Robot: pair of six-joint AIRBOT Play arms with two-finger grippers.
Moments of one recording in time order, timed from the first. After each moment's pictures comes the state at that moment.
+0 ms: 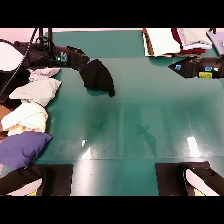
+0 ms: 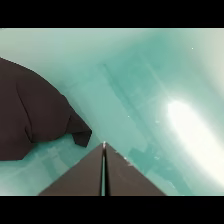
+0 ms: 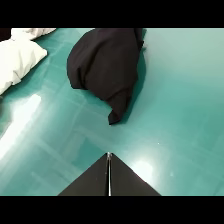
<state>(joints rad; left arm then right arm) -0.44 -1.13 1.48 1.25 -0.91 -1.48 -0.07 -0.94 1.23 -0.76 1.17 1.12</state>
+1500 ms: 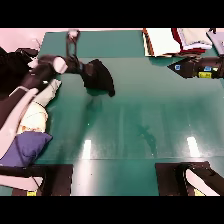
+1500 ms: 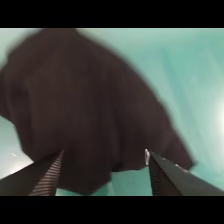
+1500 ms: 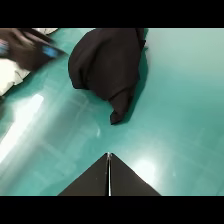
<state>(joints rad) -0.36 -1.56 1.47 1.44 -0.67 -1.62 -0.07 -0.94 1.23 -0.75 1.17 1.12</state>
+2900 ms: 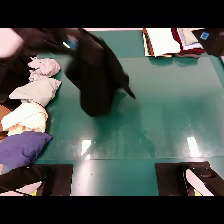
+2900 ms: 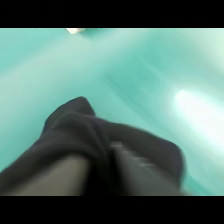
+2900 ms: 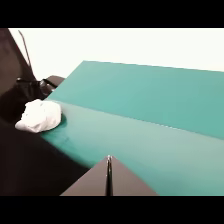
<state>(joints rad) -0.64 -1.24 1.75 1.35 -1.05 -1.45 -0.07 -0.82 1.33 -0.71 0.96 1.12</state>
